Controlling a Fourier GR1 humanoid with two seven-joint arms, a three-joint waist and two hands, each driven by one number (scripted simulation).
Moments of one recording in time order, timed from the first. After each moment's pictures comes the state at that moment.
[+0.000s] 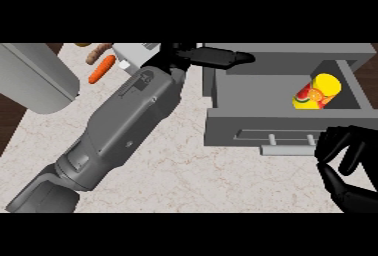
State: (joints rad) left arm -1.17 0.09 -0.44 -0.72 0.79 0.43 -0.41; right arm -0.06 -0.22 -0.10 -2.10 -0.26 0.34 0.16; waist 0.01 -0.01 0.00
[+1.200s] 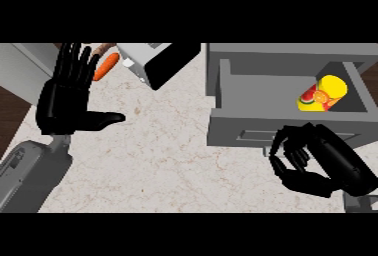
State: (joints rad) left arm -0.43 0.50 -0.31 -1.42 0.84 0.29 -0.32; right arm -0.10 -0.35 0.13 -1.86 0.43 0.33 -0.06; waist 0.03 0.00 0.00
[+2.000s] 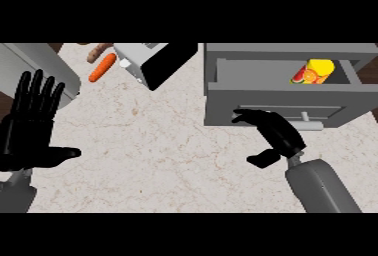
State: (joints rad) left arm -0.15 0.55 -0.15 -1.49 0.83 0.06 -0.36; right arm -0.33 -0.23 0.23 -1.23 0.79 0.10 -0.23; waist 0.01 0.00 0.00
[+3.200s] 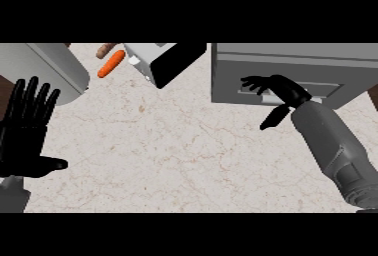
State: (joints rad) left arm -0.11 0.52 -0.05 -1.43 0.79 -0.14 -0.36; right arm -0.91 -0.28 -0.02 -0.29 0.78 0.08 -0.63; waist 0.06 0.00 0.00
